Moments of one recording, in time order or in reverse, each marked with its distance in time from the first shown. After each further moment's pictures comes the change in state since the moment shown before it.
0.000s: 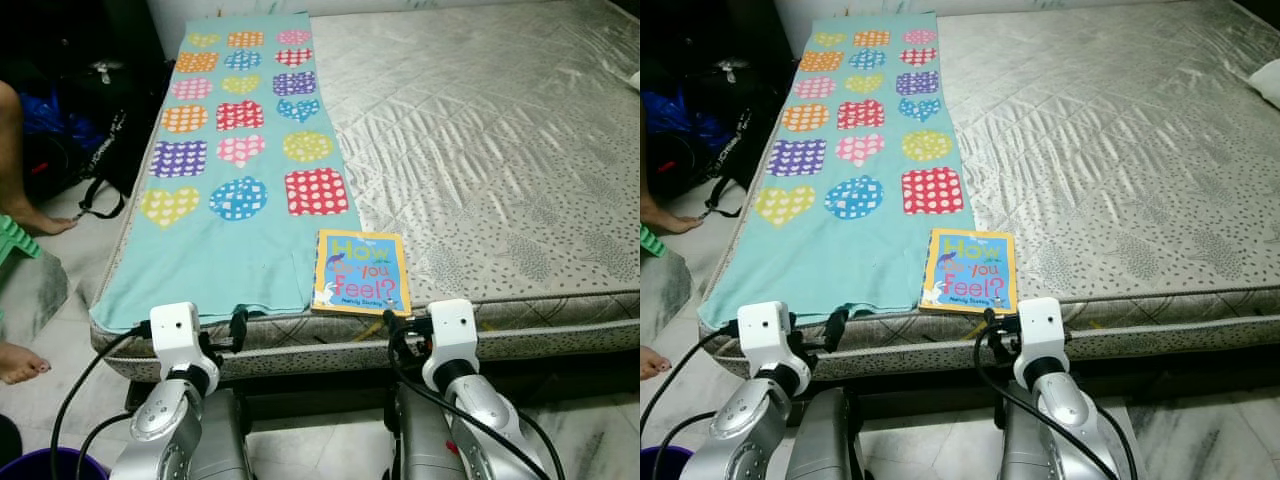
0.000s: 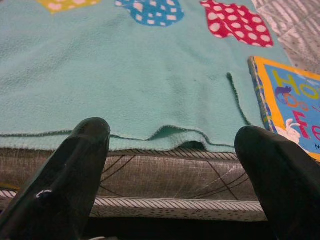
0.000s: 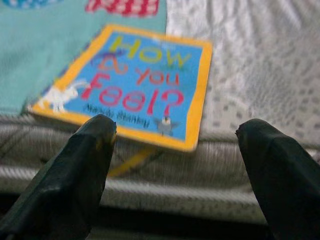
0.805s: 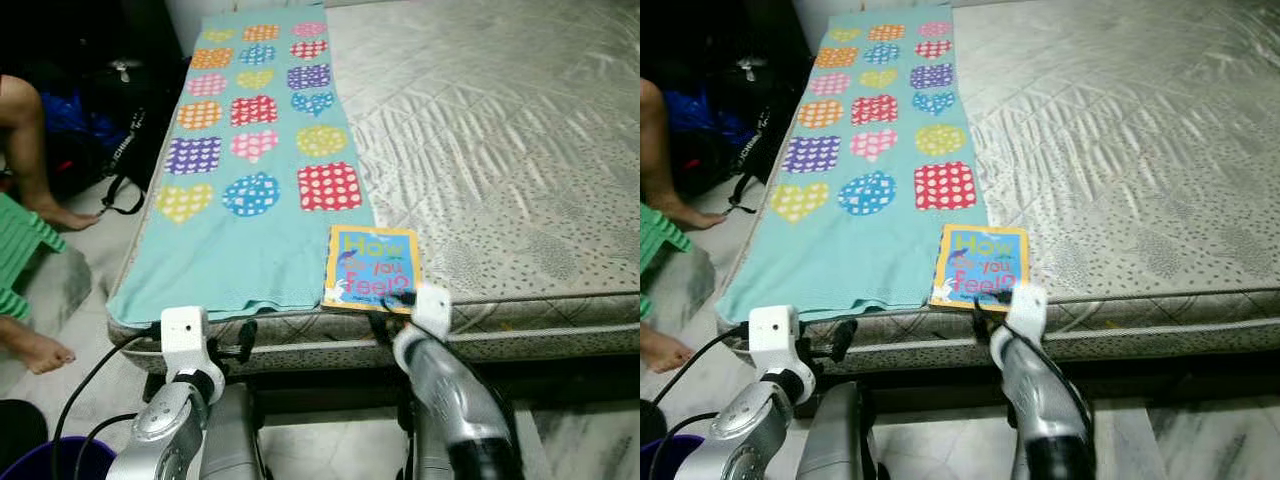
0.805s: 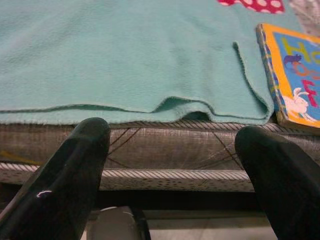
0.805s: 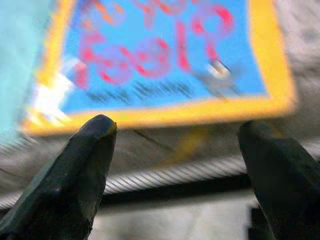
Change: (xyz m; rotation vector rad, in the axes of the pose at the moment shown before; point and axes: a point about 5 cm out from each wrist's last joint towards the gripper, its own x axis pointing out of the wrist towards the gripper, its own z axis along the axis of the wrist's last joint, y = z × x) left arm -0.006 -0.007 -0.003 0.020 0.098 -0.047; right arm 0.052 0.025 0.000 0.412 0.241 -0.073
